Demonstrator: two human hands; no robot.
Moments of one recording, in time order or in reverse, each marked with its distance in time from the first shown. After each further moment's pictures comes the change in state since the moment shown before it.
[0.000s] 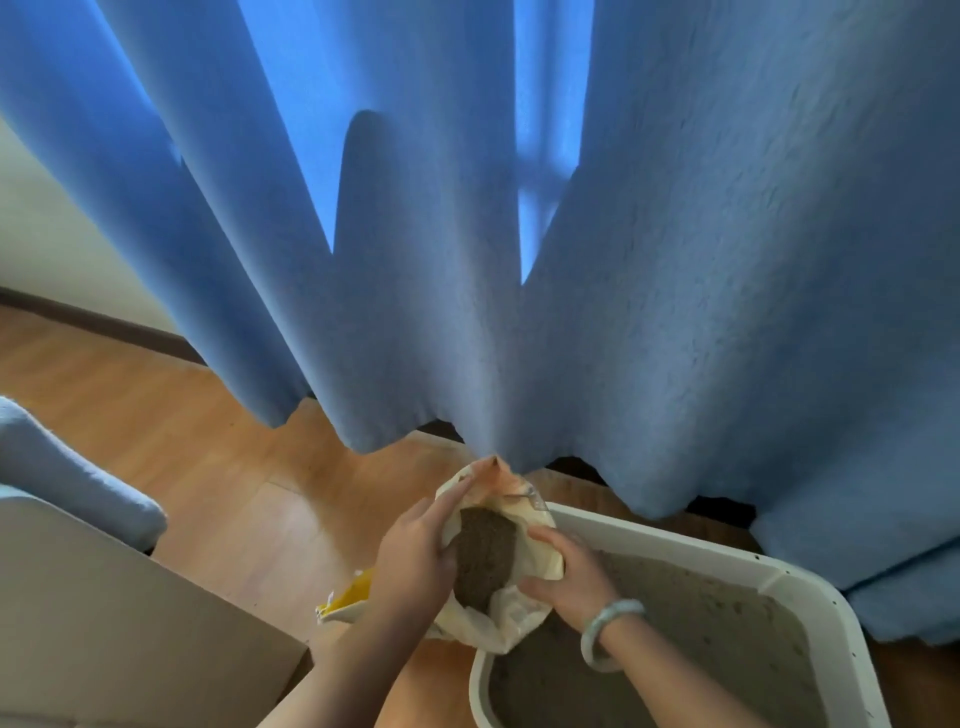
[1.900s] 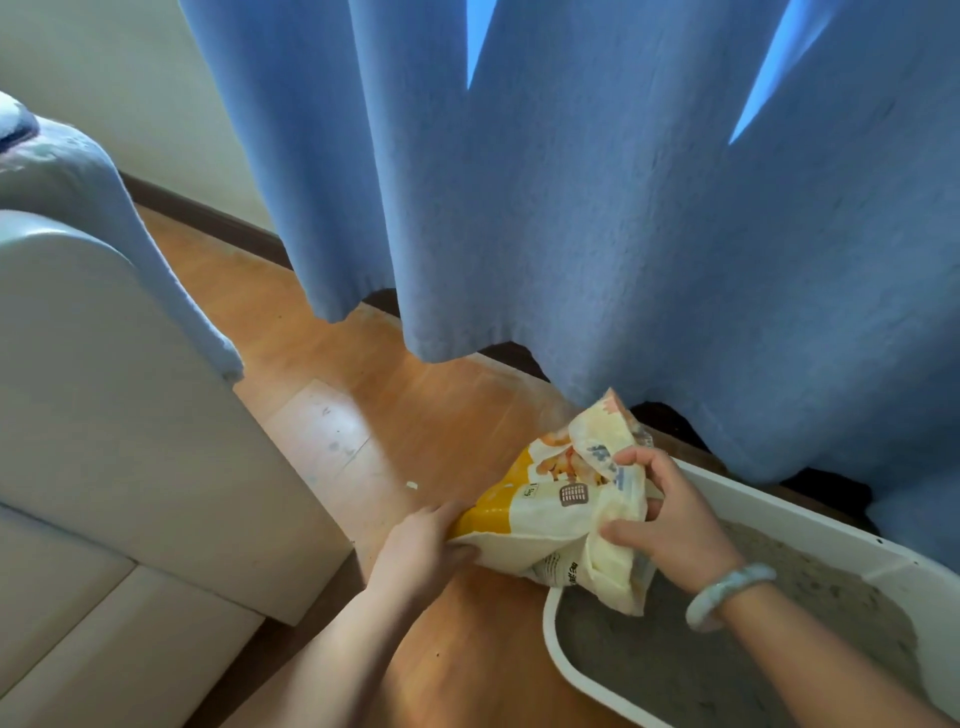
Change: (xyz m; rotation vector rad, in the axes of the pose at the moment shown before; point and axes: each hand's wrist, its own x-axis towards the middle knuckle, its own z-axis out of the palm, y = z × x) left_hand -0.053 -0.155 0.054 -0.043 -0.257 -0.250; right_hand -0.001 -0.012 0.037 0.052 0.024 -0.066
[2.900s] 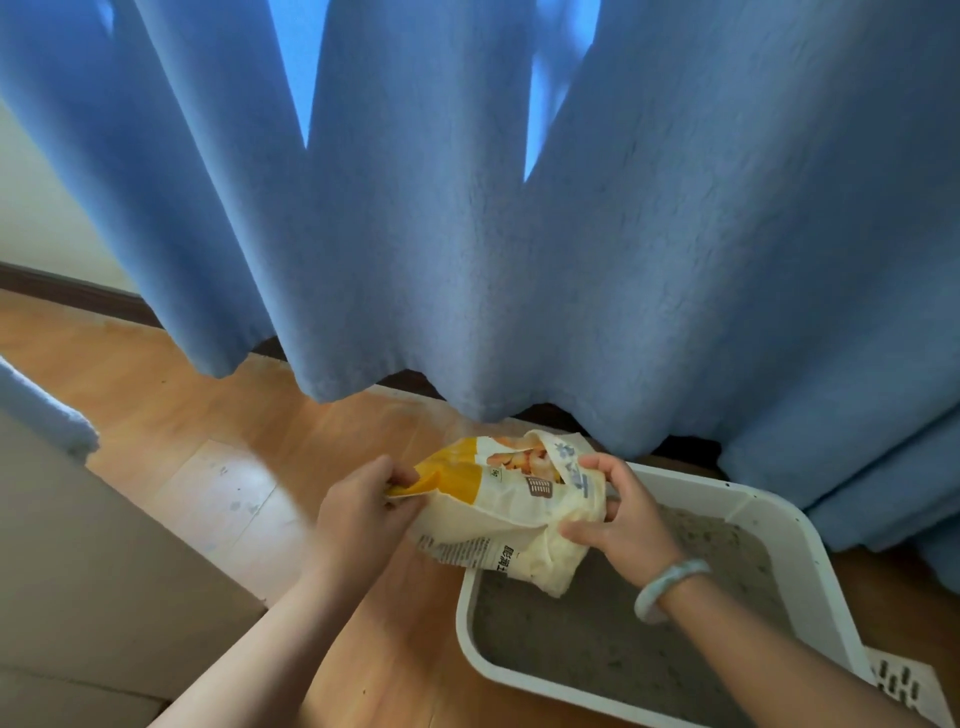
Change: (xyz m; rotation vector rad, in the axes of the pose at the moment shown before) left_hand -0.001 0.085 -0.033 -0.182 0.320 0.274; right_hand -0.043 0.033 -0.049 0.183 0.231 0.020
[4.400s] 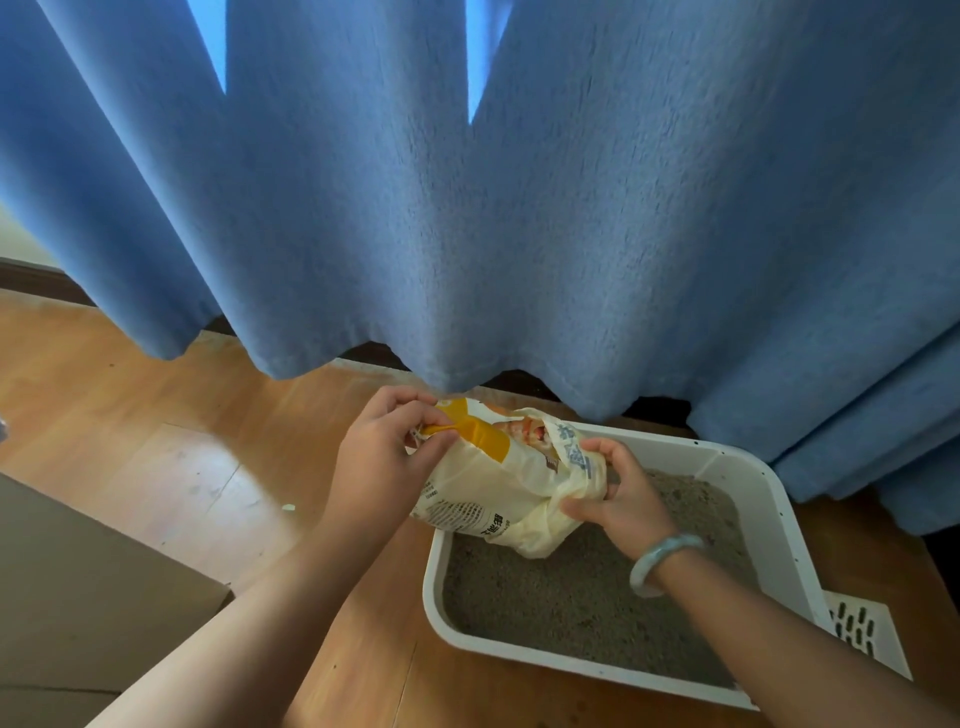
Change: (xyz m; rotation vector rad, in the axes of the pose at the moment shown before) left_hand 0.013 0.057 0.026 -0.102 0.001 0.181; right_hand 0.004 0.036 -0.028 0.066 0.050 0.088
